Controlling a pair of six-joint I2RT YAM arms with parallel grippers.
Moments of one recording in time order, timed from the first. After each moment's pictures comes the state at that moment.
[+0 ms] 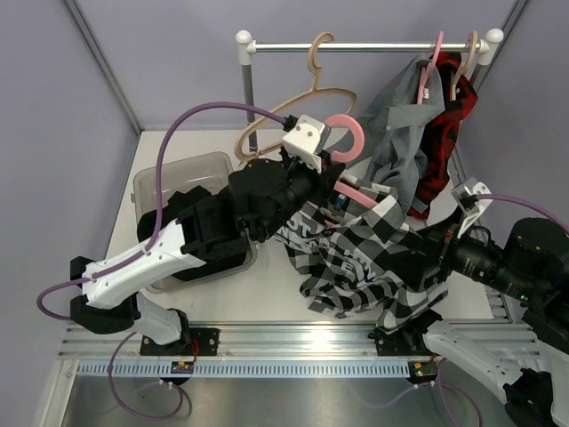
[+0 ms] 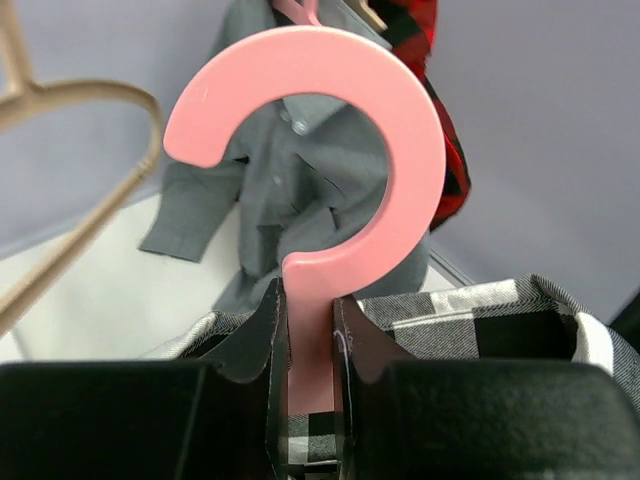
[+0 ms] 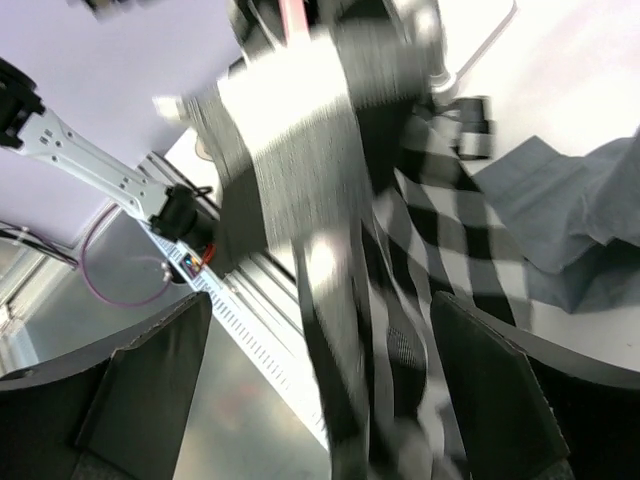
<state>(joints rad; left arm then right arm) -1.26 1.44 1.81 -0.38 -0.53 -0.17 0.59 0.72 1.59 -1.15 -0.28 0.32</state>
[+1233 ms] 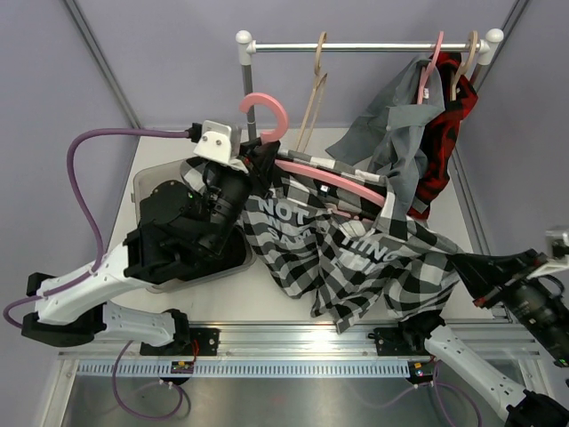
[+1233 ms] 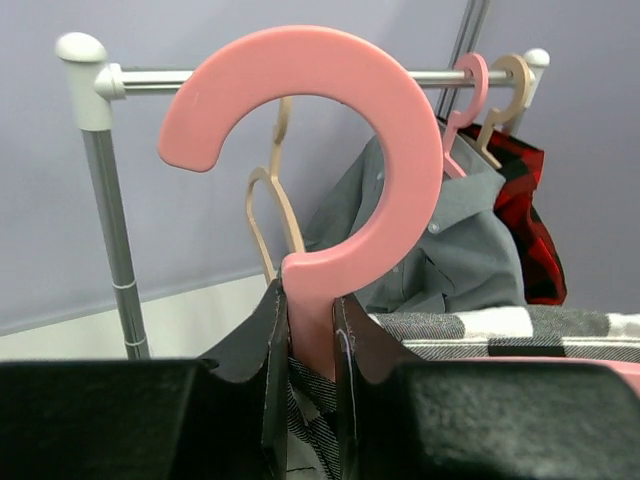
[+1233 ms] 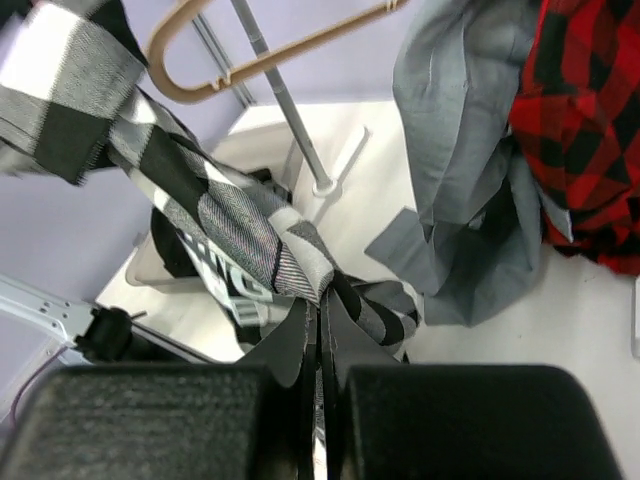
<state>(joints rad) -1.31 1.17 1.59 -0.10 -0.83 0.09 0.59 0.44 1.60 -1.18 0.11 0.37</state>
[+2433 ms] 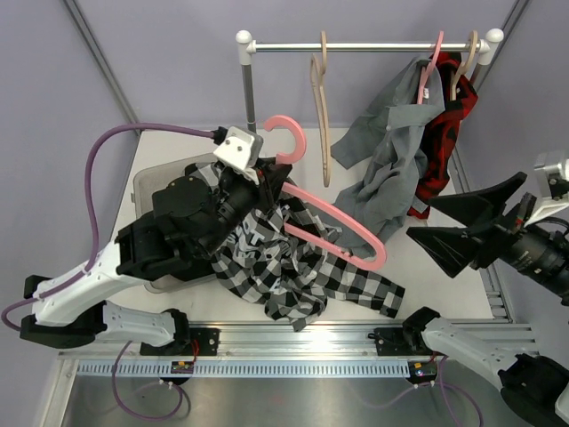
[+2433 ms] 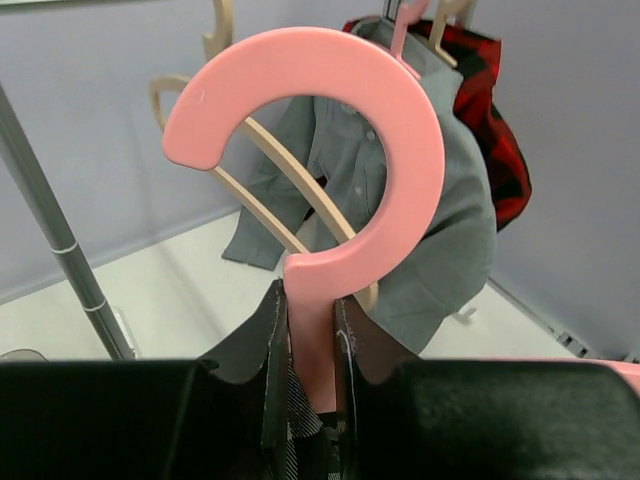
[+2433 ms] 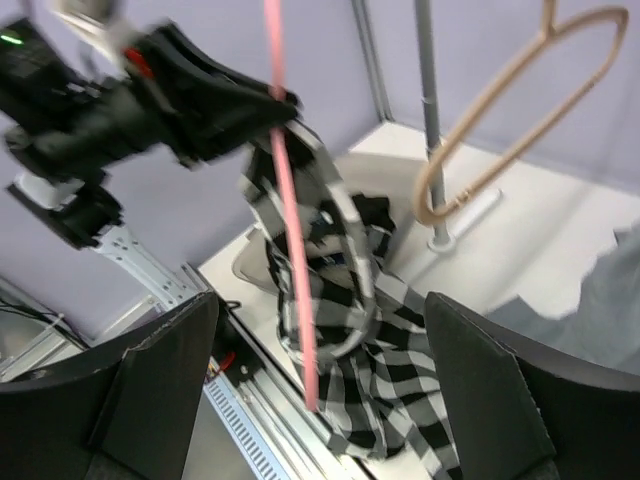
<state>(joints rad) -1.28 1.16 1.64 -0.39 -0.64 -0.05 0.59 0.84 1.93 -1.06 -0.25 0.31</state>
